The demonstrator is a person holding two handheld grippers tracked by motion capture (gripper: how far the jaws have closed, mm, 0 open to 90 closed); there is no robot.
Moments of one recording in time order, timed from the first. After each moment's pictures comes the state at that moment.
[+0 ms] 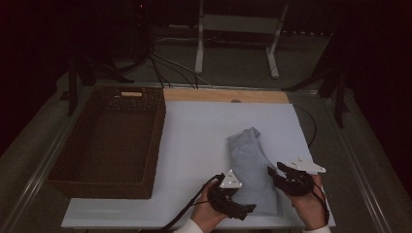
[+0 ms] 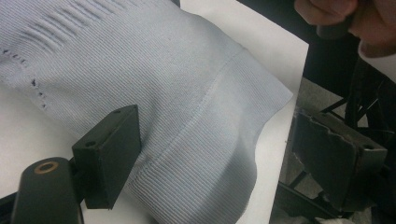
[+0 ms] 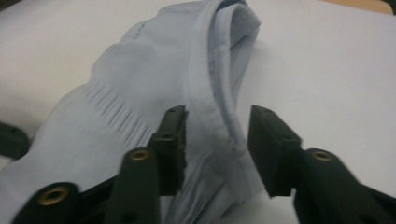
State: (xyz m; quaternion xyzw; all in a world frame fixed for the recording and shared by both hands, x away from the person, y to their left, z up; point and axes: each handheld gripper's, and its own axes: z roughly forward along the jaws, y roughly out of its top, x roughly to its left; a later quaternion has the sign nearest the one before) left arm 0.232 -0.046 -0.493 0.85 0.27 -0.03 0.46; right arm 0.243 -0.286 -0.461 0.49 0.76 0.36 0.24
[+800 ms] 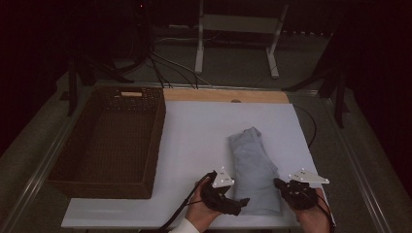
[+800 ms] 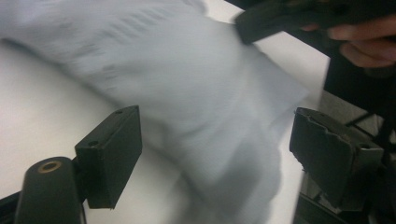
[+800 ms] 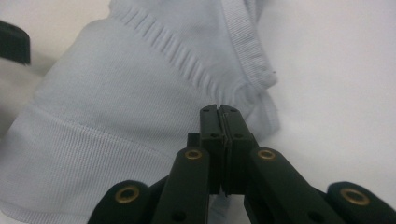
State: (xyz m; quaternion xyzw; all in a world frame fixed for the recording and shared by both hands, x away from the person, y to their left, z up) left arm 0.237 -0.025 -0.488 0.83 0.30 0.02 0.47; right arm 0.216 -0.295 -0.473 0.51 0.77 0.33 0.20
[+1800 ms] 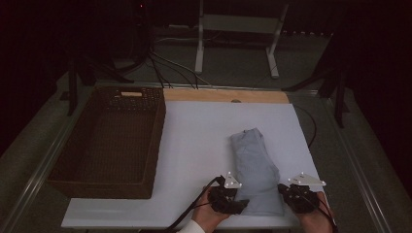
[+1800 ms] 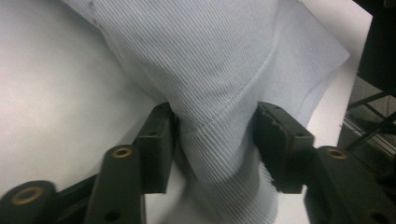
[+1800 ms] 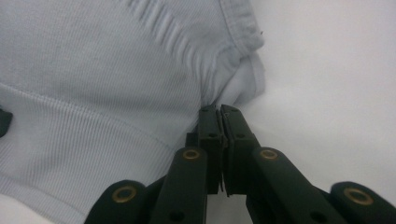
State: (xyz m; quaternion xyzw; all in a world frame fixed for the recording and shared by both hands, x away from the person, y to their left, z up) left arm 0.235 -0.051 -0.517 0.86 0.32 -0.02 0.40; right arm 0.212 -0.302 -0.489 0.52 0.79 0.27 0.20
